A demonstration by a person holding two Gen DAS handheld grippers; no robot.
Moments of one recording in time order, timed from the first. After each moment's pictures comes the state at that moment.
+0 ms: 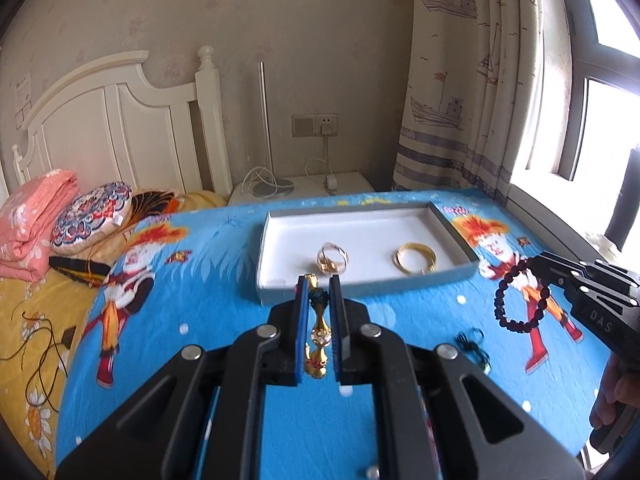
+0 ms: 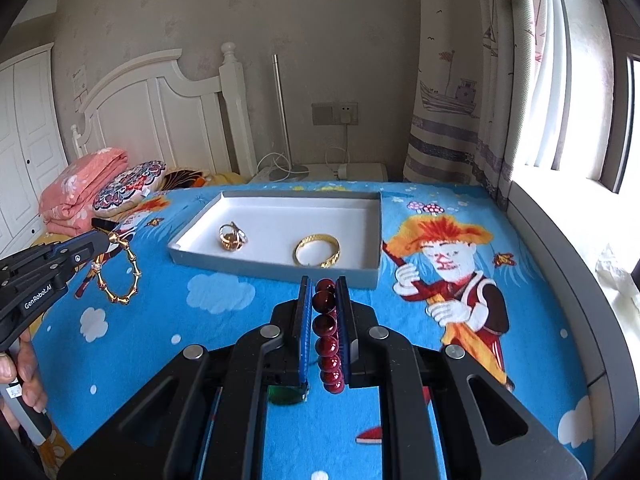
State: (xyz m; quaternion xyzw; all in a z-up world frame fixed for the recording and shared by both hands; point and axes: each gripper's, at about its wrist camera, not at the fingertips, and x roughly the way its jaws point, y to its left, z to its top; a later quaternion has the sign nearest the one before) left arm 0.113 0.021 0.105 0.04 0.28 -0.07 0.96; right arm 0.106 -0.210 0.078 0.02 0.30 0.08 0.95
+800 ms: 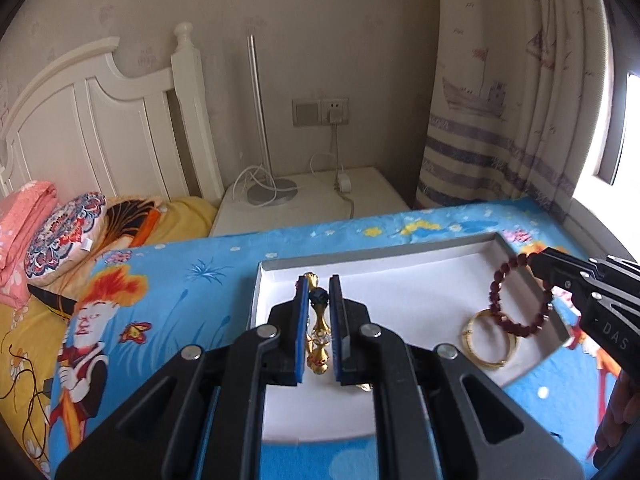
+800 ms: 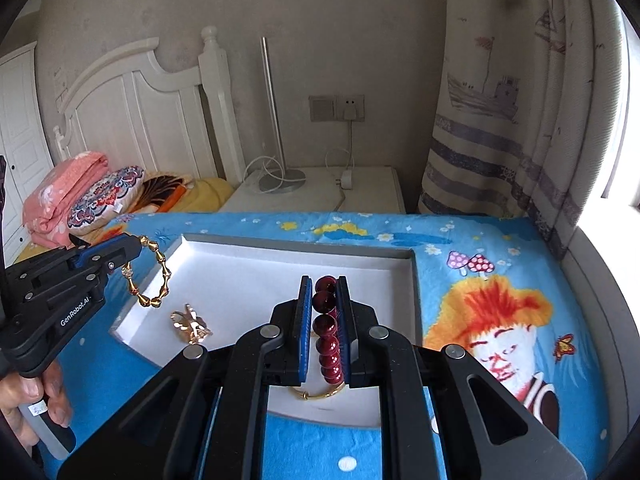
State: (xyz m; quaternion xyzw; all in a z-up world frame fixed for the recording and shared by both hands) left arm 0.298 0.013 0.066 0.06 0.31 -0.07 0.95; right arm 0.277 -0.184 0.062 0.02 0.32 0.08 0.94
